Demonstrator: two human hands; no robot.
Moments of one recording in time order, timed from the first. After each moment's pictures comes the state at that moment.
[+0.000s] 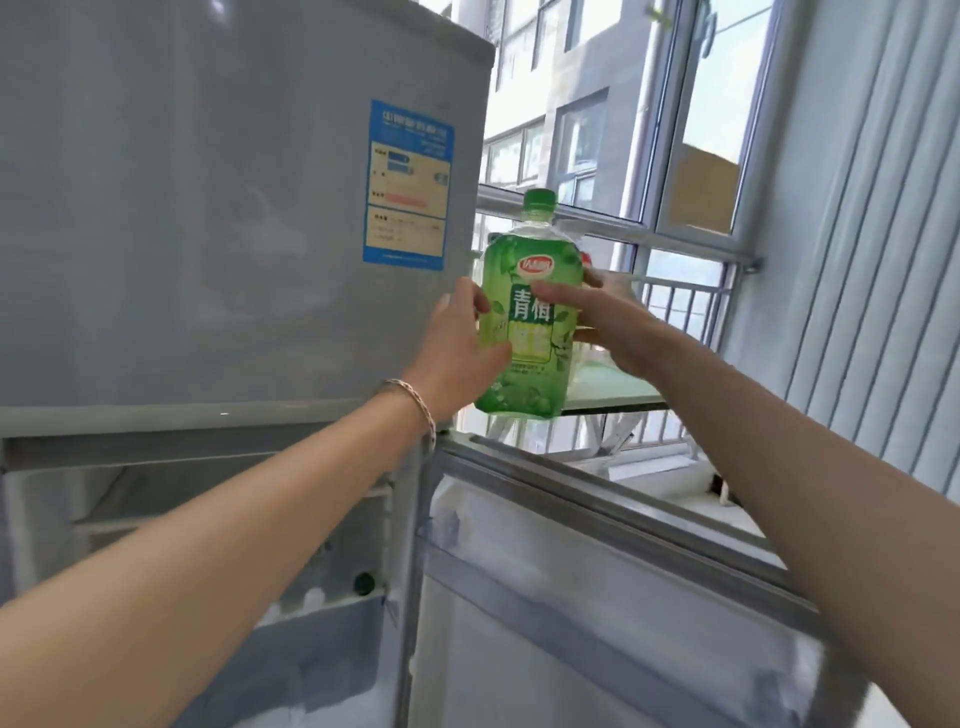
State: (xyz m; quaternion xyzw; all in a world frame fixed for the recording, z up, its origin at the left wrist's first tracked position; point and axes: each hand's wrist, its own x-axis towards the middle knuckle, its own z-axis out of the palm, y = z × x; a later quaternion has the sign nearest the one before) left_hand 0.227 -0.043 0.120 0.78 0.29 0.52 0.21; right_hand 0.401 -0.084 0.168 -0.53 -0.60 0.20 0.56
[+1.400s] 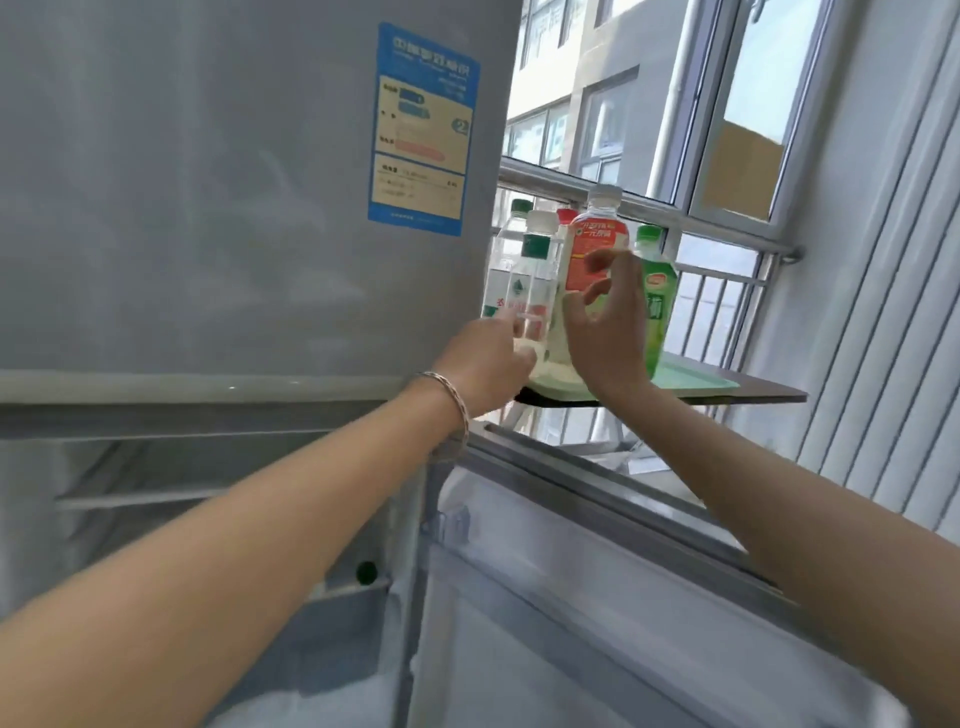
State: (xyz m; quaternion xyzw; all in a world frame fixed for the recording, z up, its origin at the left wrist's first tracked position) left_hand 0.266 -0.002 0.098 0.84 0.35 0.39 0.15; right_hand 0.407 -0.012 0.109 -0.49 -0.55 -0.25 0.63
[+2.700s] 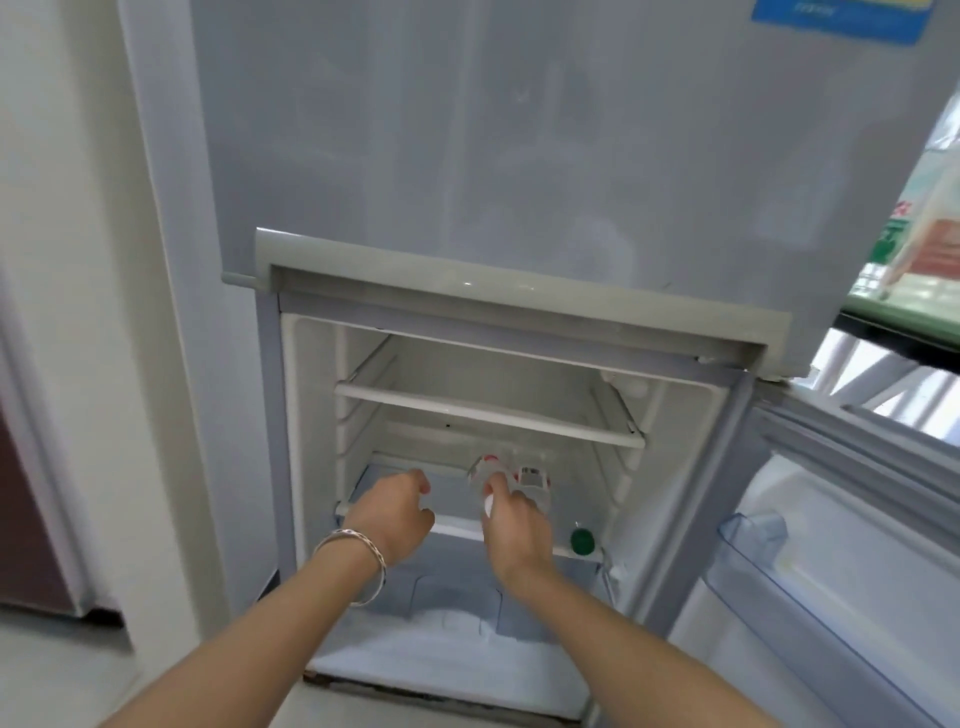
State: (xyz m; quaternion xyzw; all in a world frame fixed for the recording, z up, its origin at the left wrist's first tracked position) left_hand 0.003 0.112 -0.203 0.64 0.72 0.21 0.16; right_hand 0.164 0.154 -0.248 -0.64 -0.75 0.00 0.19
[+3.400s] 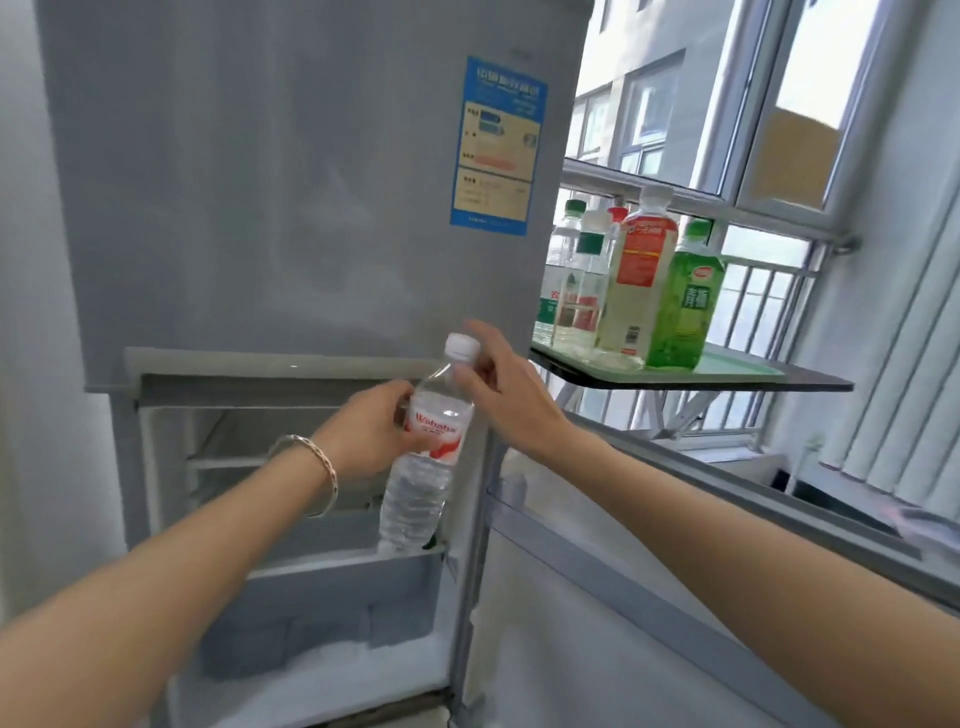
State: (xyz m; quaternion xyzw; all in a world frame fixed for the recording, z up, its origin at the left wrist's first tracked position) left_hand 0.090 -0.002 0.014 0.80 0.45 0.33 0.21; right_hand 0.273 -0.030 0.037 -0.49 -0.75 -0.01 0.45
